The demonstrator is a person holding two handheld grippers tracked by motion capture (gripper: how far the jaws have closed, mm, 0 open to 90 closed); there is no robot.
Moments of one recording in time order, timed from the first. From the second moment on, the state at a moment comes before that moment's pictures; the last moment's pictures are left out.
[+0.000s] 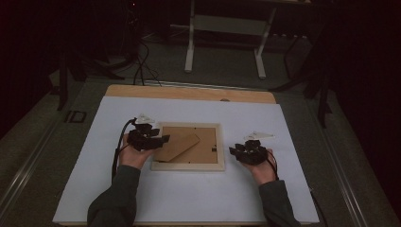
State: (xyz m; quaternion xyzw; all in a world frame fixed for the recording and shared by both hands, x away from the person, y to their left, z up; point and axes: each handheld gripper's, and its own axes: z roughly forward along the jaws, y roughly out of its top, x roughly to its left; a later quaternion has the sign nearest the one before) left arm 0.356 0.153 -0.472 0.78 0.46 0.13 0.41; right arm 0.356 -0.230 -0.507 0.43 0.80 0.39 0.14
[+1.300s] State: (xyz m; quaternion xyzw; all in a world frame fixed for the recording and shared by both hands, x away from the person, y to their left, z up) left arm 0.370 0.120 -0.509 0.83 0.41 0.04 0.37; right arm 0.355 -0.225 -0.509 0.42 0.81 0.39 0.14
